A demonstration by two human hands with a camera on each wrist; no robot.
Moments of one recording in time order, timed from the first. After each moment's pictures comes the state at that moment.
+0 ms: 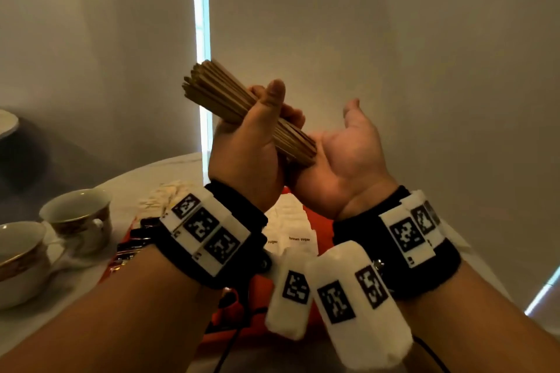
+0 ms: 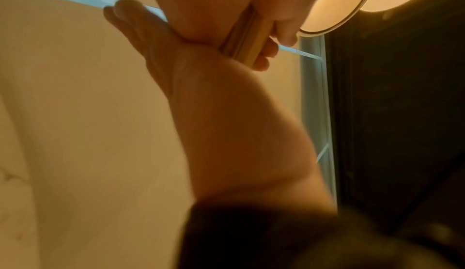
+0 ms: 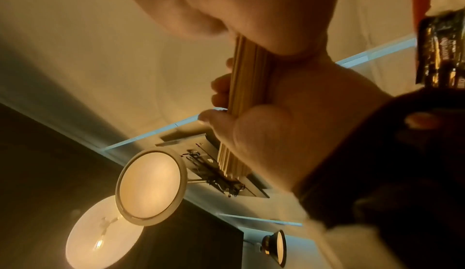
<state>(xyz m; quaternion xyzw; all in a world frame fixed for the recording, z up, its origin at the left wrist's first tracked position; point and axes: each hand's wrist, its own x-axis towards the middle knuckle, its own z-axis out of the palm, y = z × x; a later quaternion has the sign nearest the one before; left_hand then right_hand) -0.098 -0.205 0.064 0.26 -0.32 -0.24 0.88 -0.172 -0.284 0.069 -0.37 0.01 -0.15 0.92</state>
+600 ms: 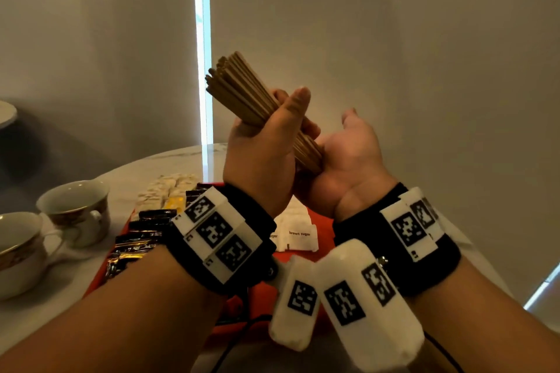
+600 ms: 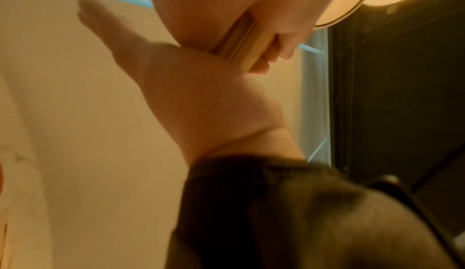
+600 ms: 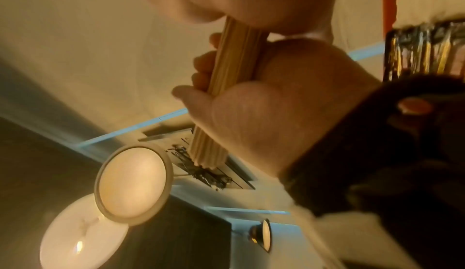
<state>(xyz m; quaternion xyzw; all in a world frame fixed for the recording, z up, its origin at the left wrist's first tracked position) -0.110 -0.210 0.055 0.31 -0.35 -0.22 0.86 -0.166 -0.293 0.063 -0.32 0.13 -0.19 0.92</state>
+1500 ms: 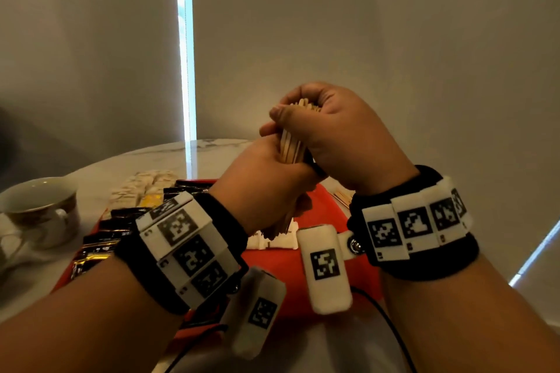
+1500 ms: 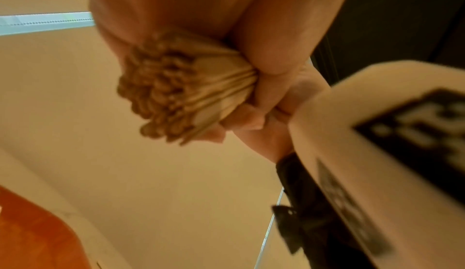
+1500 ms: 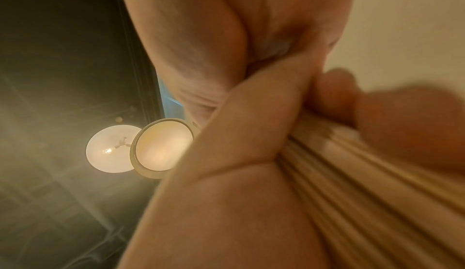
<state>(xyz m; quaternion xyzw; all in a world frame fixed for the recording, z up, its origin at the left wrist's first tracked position) -0.120 -0.201 0.046 0.60 -0.47 -0.26 0.59 -0.206 -0.283 0.091 -0.83 0.14 -0.35 0.42</state>
